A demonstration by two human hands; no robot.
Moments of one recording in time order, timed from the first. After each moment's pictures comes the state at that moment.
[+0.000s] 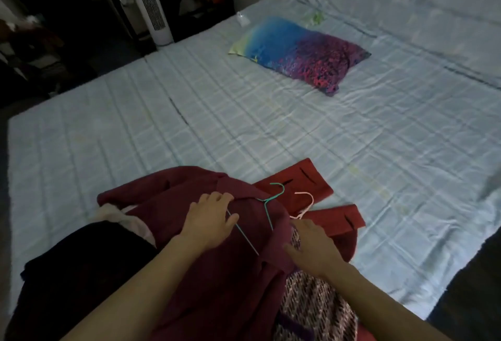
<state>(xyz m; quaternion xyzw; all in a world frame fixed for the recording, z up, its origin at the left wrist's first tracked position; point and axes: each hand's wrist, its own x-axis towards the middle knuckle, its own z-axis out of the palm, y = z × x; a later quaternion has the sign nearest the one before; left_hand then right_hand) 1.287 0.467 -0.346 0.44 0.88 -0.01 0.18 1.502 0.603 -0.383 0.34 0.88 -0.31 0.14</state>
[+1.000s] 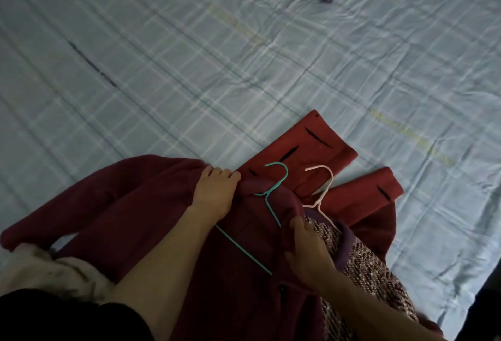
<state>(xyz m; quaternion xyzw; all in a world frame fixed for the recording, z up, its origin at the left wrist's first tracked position) 1.169 0.579 -0.589 0.62 0.76 -0.11 0.18 1.418 0.600 -0.558 0.48 0.77 -0.39 0.16</state>
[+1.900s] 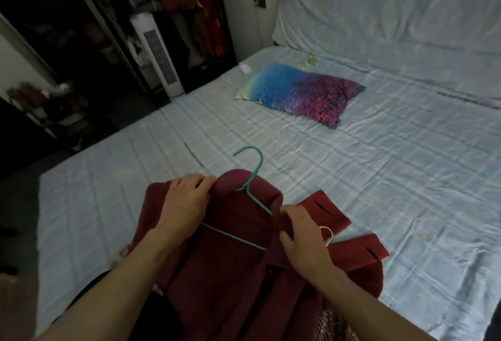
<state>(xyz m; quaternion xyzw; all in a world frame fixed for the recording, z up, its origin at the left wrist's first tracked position) 1.188 0.460 -0.250 0.55 0.81 0.09 -0.16 1.427 0.581 -0.309 0.30 0.84 -0.39 -0.24</state>
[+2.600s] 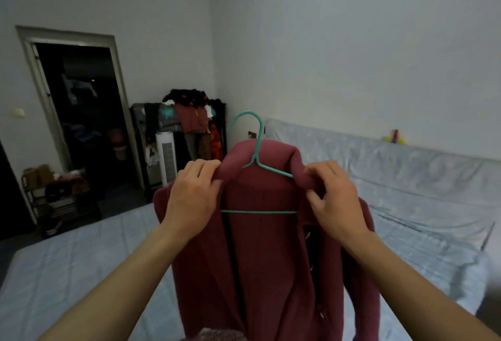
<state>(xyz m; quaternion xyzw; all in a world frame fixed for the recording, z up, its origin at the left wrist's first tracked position) 1.353 0.425 0.005 0.52 0.69 0.33 -0.38 1.569 0.601 0.000 0.17 0.83 -0.10 -0.52</state>
